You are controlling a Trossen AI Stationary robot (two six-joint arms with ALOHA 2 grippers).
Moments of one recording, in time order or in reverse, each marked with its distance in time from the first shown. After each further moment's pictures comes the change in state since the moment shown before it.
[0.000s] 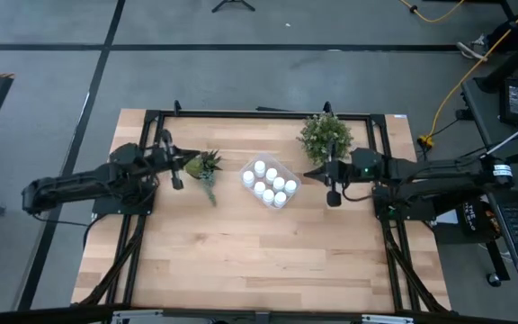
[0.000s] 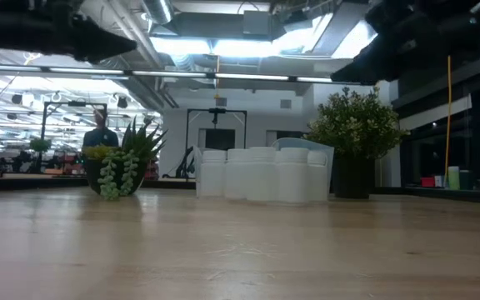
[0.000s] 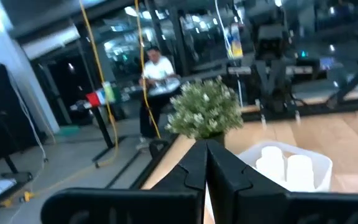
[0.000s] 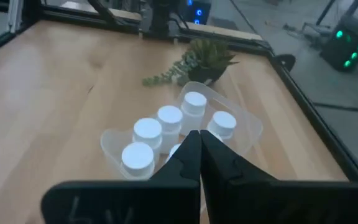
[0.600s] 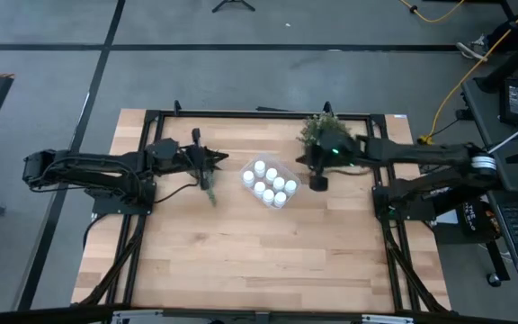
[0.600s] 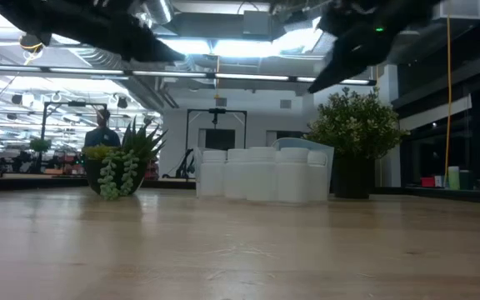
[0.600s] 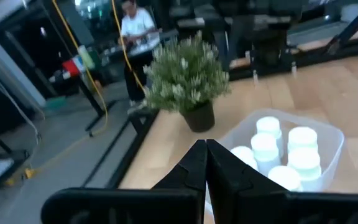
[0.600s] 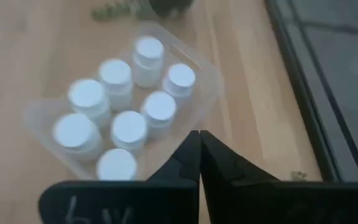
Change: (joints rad) left arm -0.122 0.559 0.235 0.096 -0.113 0.075; right arm -0.097 0.348 0.473 -0.513 0.085 -0.068
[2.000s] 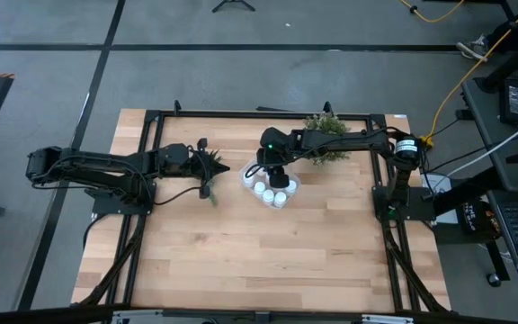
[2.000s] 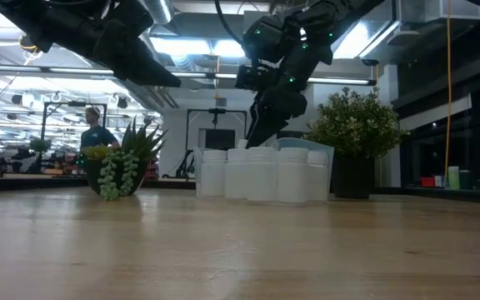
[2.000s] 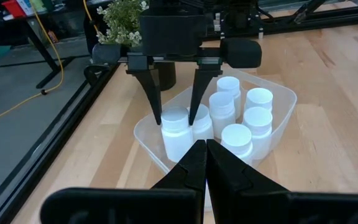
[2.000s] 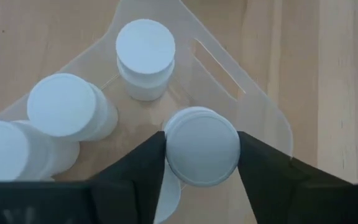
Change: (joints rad) left arm -0.019 0.050 0.000 -0.134 0.078 -0.150; right arm -0.033 0.644 0.442 -0.080 -0.095 -0.122
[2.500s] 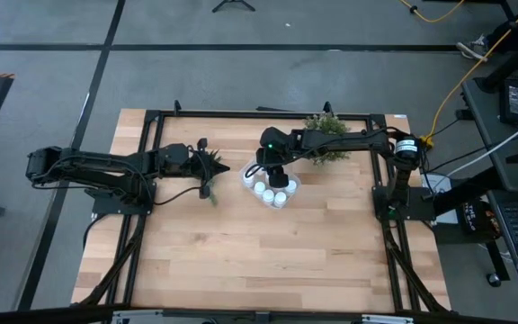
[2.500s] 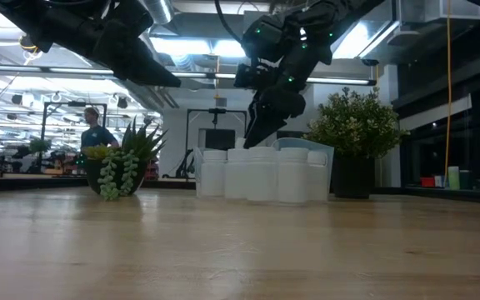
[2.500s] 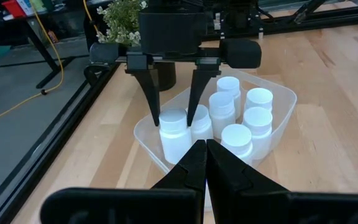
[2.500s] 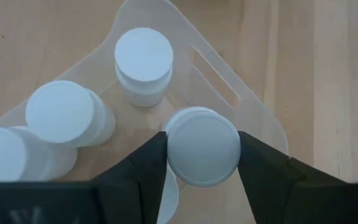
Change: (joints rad) left arm 0.000 0.000 0.000 0.000 0.000 0.000; right arm 0.000 0.000 -0.001 0.020 0.000 -0.009
